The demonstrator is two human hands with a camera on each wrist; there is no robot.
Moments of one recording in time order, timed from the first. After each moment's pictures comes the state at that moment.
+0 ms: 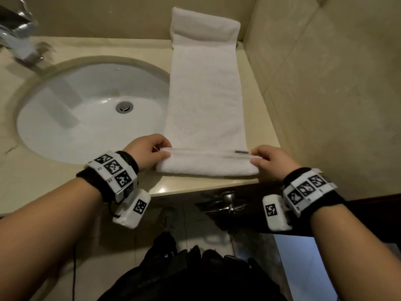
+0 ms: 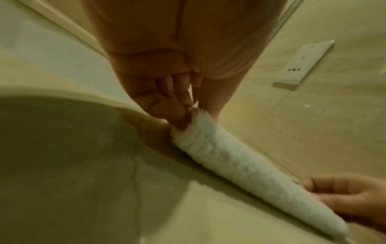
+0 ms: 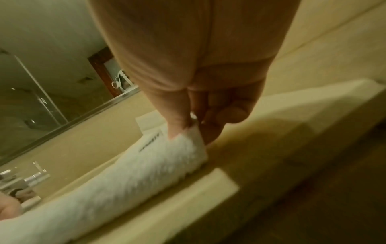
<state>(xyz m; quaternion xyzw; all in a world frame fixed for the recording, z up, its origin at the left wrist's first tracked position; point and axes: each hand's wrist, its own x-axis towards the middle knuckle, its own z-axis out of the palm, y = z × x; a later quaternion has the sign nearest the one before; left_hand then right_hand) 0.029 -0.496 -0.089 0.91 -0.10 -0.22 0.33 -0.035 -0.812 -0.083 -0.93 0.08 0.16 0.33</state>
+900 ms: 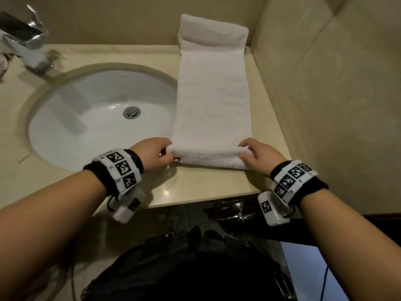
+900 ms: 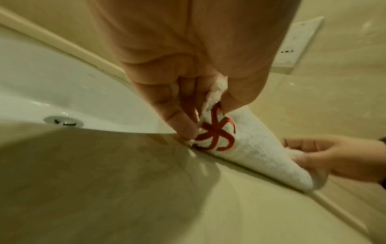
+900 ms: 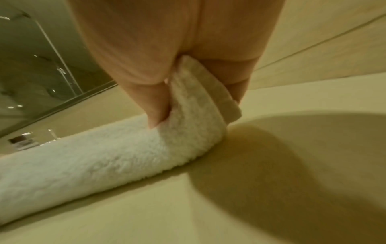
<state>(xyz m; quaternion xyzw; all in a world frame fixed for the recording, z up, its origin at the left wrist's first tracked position) 0.054 -0.488 -0.081 0.93 -0.20 -0.23 0.19 0.006 -0.775 -0.083 -0.96 0.02 0.18 0.22</state>
